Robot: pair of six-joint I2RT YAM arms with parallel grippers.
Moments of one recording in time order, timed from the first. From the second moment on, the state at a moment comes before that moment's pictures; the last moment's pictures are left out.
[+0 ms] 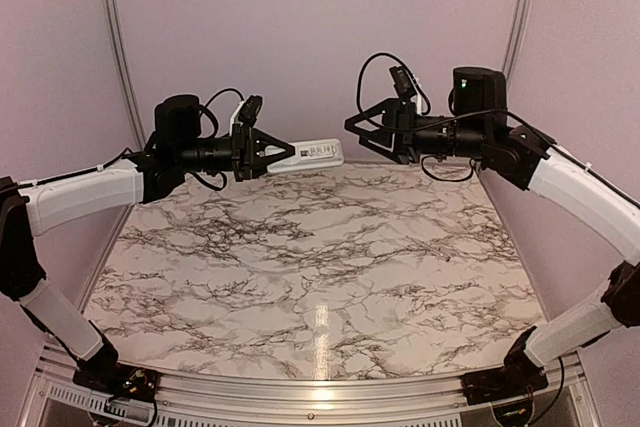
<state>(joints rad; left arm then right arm) -0.58 1.55 1.20 0.29 0.87 -0.93 0.67 1.36 1.39 -0.25 -0.55 0.68</state>
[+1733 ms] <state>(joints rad) -0.58 1.55 1.24 0.02 0.68 -0.90 0.81 1.72 1.75 -0.55 -0.23 0.53</state>
